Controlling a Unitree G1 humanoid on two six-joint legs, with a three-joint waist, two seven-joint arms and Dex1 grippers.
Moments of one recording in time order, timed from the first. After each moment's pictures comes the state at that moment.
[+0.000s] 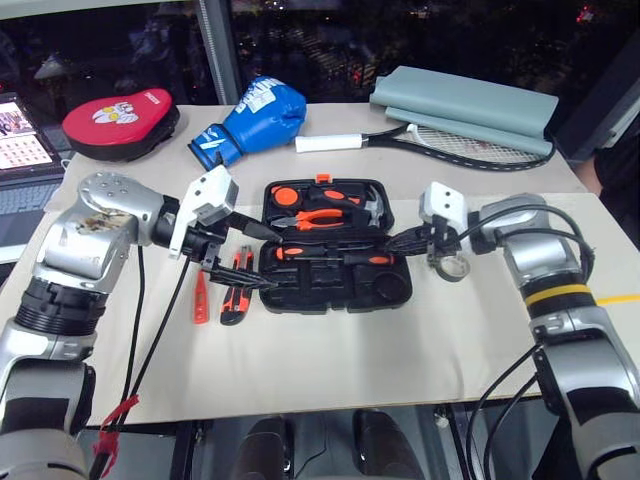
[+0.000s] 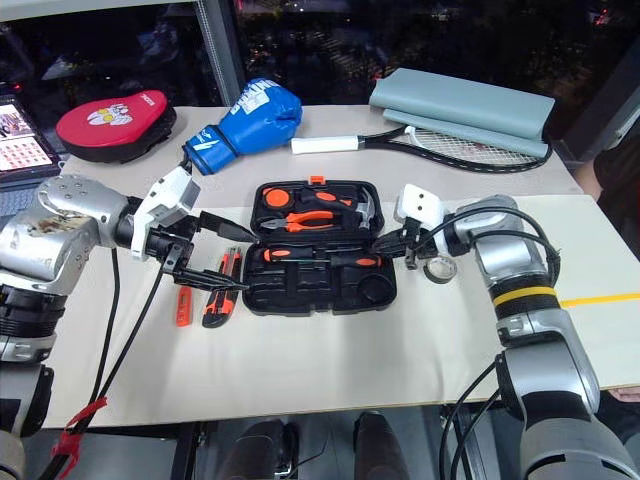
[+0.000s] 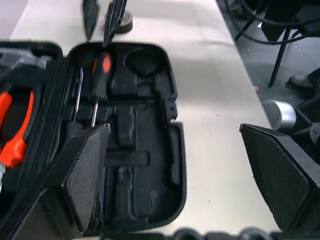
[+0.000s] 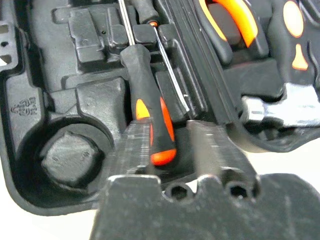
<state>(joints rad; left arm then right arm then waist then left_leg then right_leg) -0.78 0.87 -0.18 0.04 -0.41 0.52 -1.52 -0.87 -0.58 0.22 0.50 0.00 0.16 1.29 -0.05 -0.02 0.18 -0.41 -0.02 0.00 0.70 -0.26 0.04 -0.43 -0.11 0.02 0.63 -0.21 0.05</state>
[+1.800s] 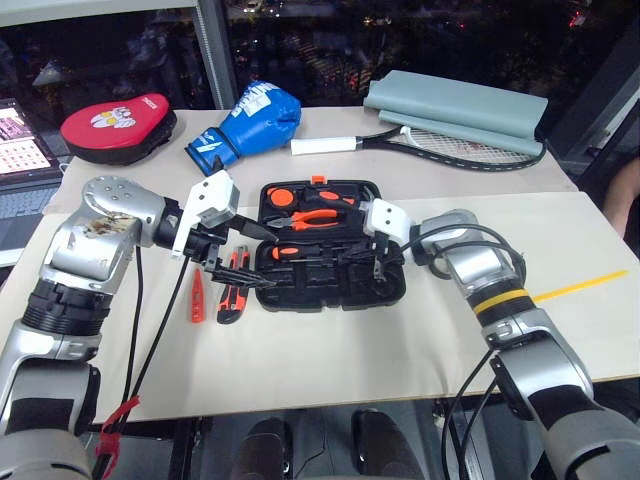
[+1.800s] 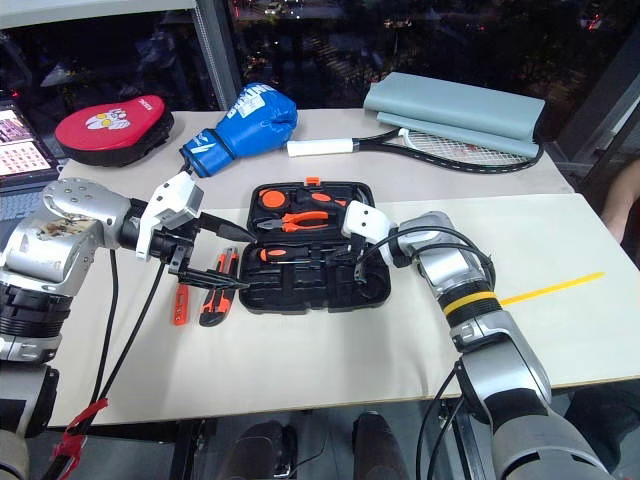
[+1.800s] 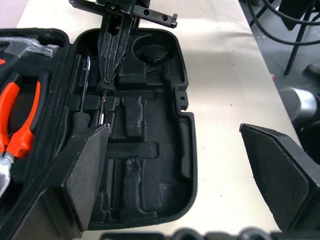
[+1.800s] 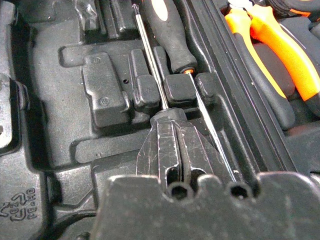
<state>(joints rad) -0.64 0.91 -0.02 0.01 -0.42 0.69 -1.35 -0.69 -0.56 -0.04 -0.25 0.32 0.71 1.05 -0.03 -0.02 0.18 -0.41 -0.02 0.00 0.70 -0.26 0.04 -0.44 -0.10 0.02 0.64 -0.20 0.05</state>
